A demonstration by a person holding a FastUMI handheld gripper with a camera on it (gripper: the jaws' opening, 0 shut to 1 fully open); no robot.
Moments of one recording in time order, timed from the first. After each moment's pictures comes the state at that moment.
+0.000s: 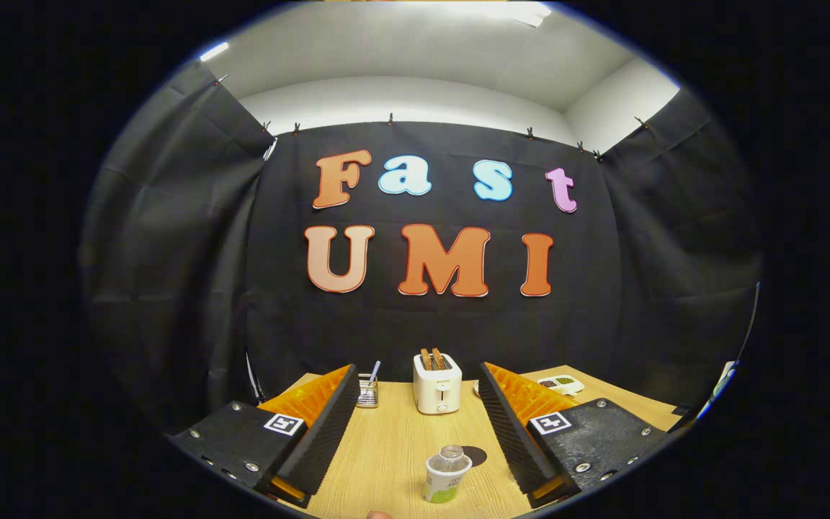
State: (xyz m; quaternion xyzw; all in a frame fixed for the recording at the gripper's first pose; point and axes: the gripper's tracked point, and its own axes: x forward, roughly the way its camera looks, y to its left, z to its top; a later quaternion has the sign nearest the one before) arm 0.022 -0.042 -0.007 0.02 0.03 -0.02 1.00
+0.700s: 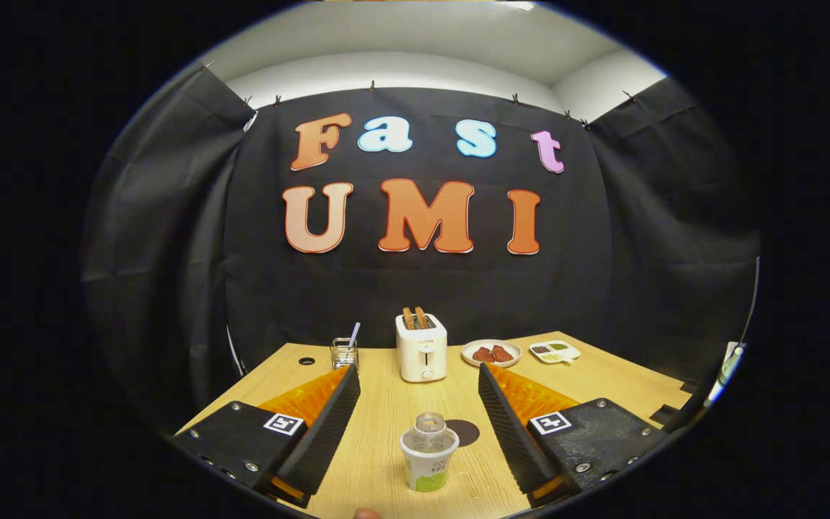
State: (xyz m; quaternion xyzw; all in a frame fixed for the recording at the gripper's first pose) arm 0.044 -0.067 -0.110 0.03 0.10 -0.05 0.99
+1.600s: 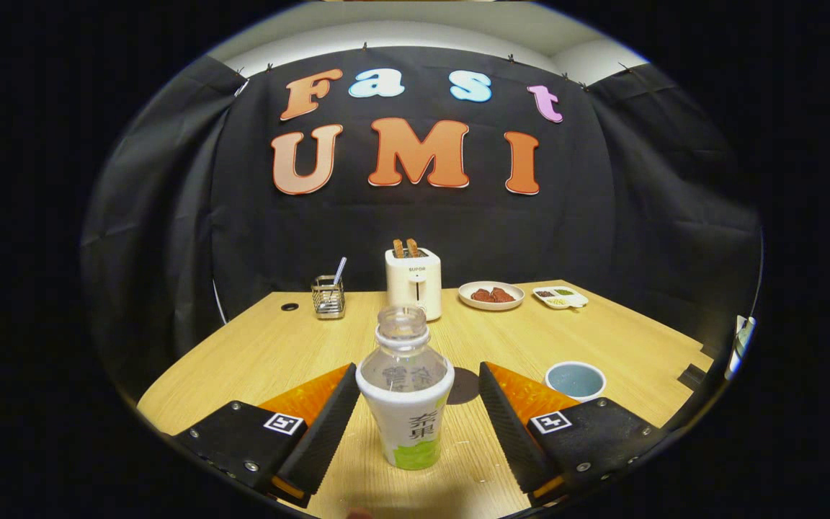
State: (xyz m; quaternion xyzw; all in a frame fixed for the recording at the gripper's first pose) arm 0.049 -0.076 -0.242 0.03 0.18 -0.04 0.98
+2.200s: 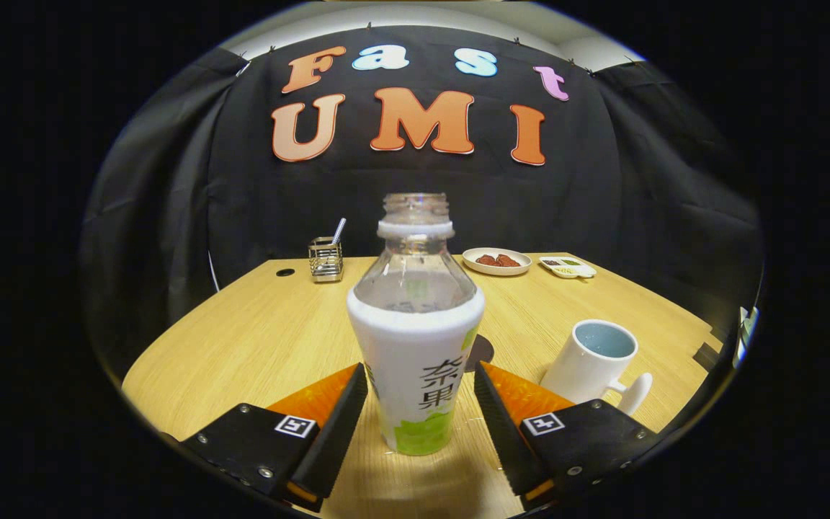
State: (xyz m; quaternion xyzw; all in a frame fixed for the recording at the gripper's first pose) arm 0.049 -0.070 -0.304 0.02 0.23 -0.04 0.97
